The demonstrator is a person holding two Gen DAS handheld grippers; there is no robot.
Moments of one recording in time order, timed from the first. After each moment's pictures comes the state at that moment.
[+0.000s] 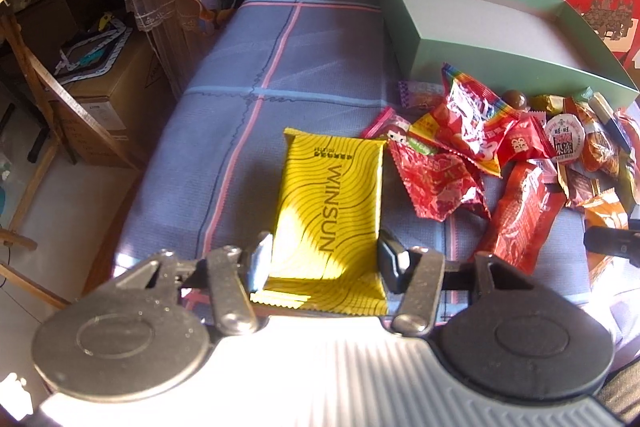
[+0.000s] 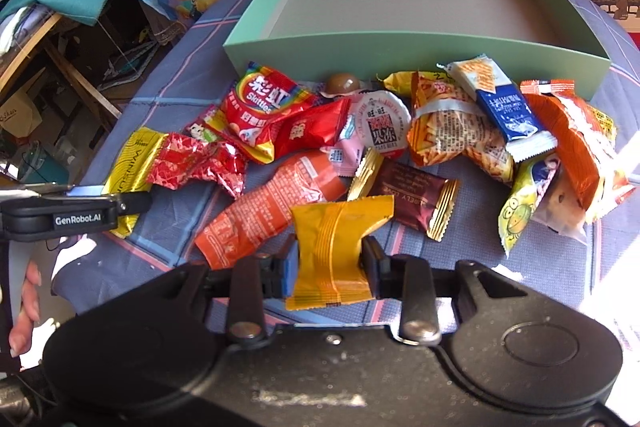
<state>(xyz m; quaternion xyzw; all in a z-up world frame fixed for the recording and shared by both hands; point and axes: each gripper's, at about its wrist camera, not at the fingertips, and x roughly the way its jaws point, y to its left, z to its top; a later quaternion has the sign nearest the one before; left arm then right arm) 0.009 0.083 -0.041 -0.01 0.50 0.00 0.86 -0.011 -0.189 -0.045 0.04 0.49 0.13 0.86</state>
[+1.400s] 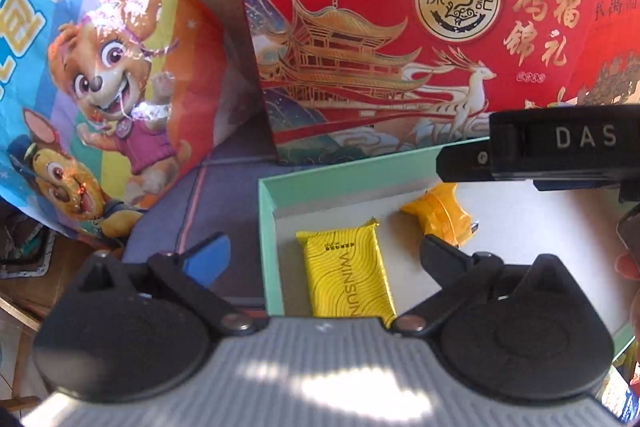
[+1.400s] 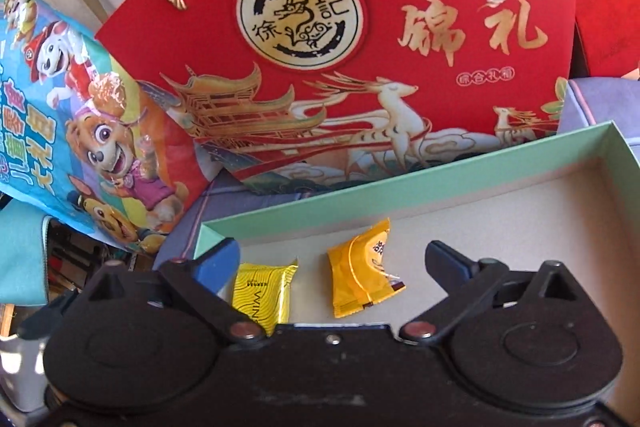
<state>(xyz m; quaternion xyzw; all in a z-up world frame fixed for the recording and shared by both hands) 0.293 -0.042 0.000 0.07 0.43 -0.05 0.90 0.325 -0.236 -0.013 0.17 0.43 0.11 0.88</state>
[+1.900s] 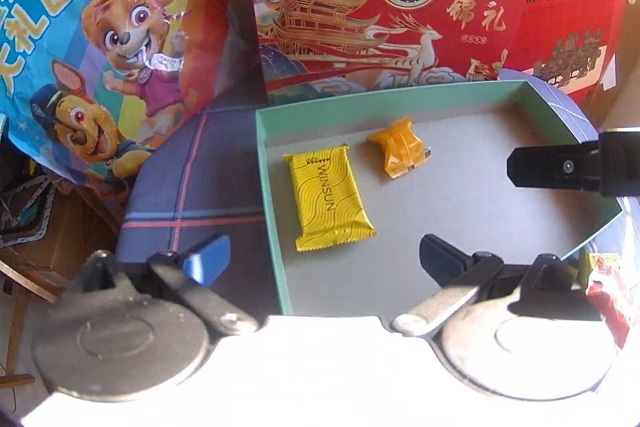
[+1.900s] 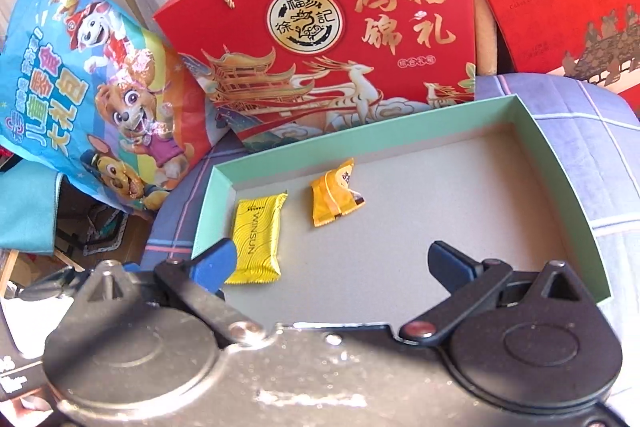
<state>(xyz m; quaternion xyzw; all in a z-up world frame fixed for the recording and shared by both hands) 0.201 -0.026 0.022 0.06 0.45 -0.09 0.89 0.194 -0.242 0.028 0.13 0.43 0.08 0.89</state>
